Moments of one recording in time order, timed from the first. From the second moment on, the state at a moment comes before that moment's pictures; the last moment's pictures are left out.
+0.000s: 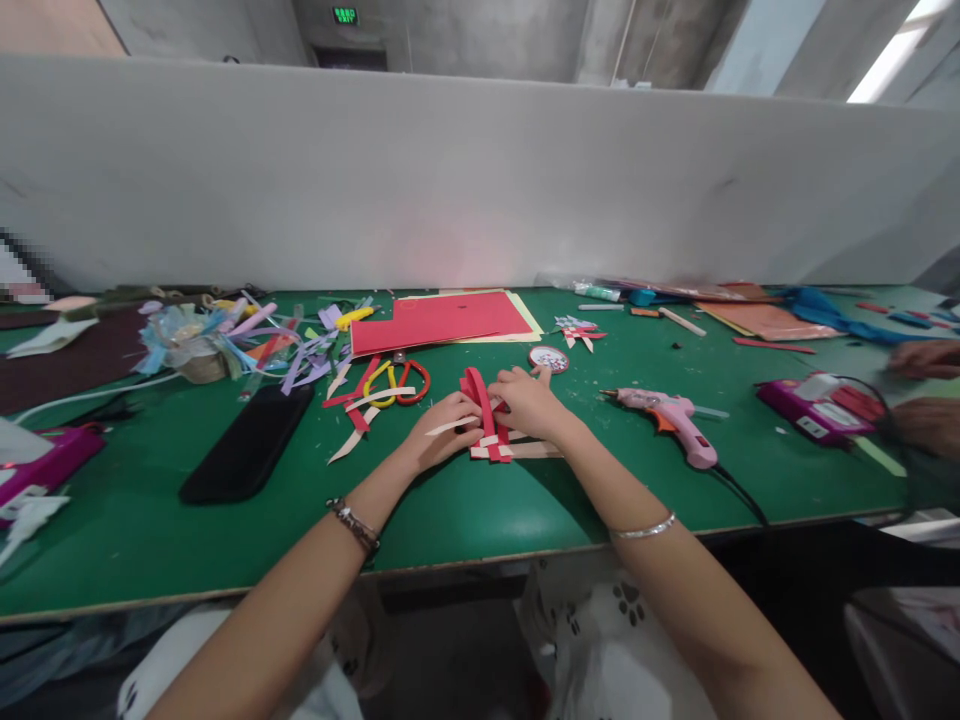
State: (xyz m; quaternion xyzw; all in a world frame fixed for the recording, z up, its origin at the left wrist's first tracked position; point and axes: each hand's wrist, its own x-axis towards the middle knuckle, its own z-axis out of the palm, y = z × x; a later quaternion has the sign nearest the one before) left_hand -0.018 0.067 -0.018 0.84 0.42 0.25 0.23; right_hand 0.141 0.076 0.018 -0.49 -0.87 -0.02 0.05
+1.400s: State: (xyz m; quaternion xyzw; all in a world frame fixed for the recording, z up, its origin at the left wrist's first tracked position) left_hand -0.026 0.056 -0.008 0.87 0.46 0.09 0.14; right_hand 0.160 0.070 0.005 -0.57 -0.79 0.20 0.11
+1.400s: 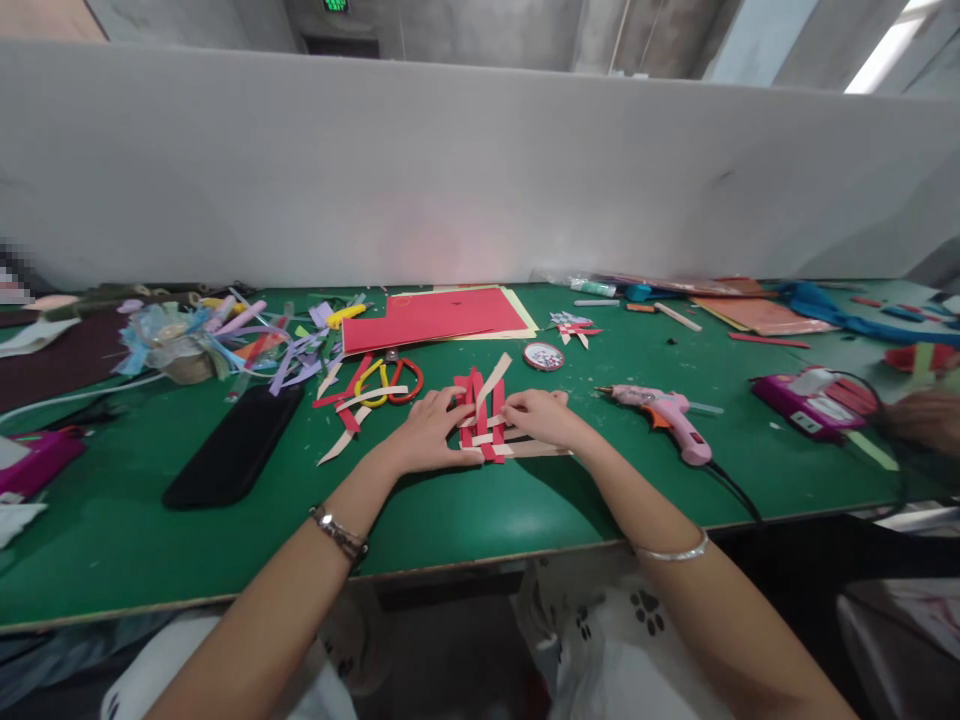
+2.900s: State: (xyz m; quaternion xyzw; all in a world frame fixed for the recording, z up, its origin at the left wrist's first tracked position) left_hand -0.017 0.040 -0.001 0.86 0.49 0.11 0.03; right_hand 0.162 0.035 0.020 -0.45 -0.87 0.15 0.09
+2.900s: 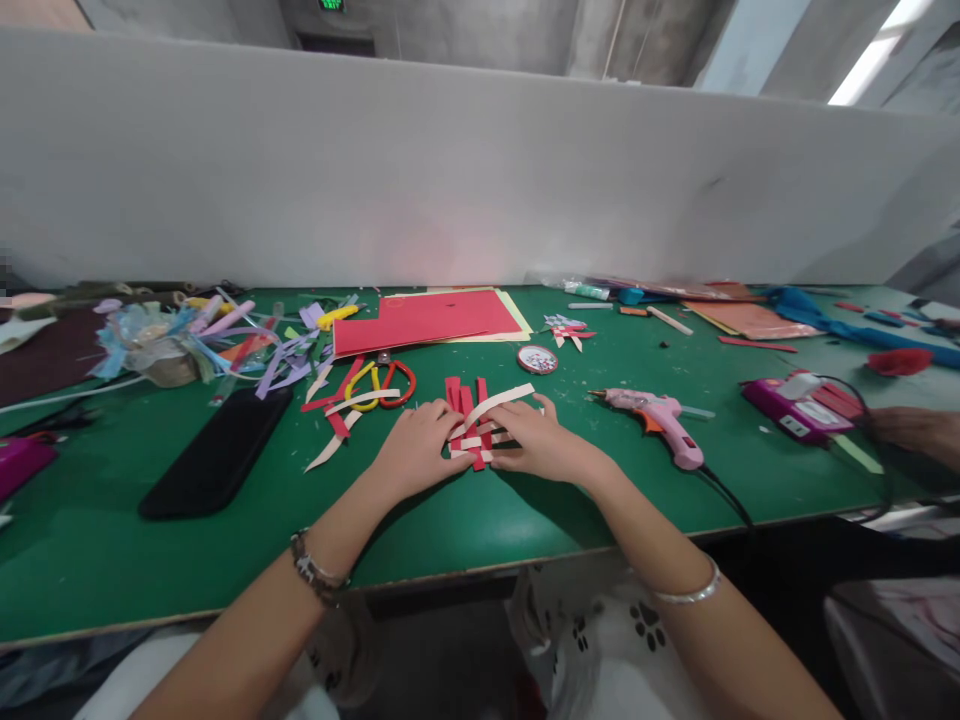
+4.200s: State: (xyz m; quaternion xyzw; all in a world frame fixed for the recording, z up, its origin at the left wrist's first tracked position) left_hand -0.012 0.051 -0.011 0.83 0.47 0.22 0.21; right_hand 0.149 0.109 -0.010 -0.47 -0.72 0.39 0.32
